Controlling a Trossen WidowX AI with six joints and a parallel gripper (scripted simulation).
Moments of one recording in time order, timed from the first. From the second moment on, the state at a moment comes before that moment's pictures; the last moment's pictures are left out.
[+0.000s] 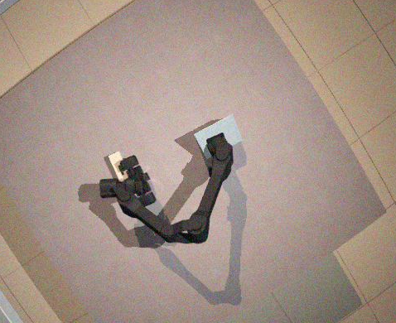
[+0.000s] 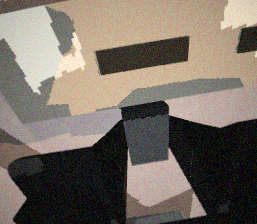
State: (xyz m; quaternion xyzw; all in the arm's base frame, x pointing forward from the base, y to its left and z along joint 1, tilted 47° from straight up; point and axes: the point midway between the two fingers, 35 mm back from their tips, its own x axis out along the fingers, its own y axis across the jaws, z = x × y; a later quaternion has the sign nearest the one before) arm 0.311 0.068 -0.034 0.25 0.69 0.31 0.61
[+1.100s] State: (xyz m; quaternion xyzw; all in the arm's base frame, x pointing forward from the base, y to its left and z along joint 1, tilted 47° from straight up) arm 0.312 0.068 -0.034 0.25 0.69 0.31 0.60
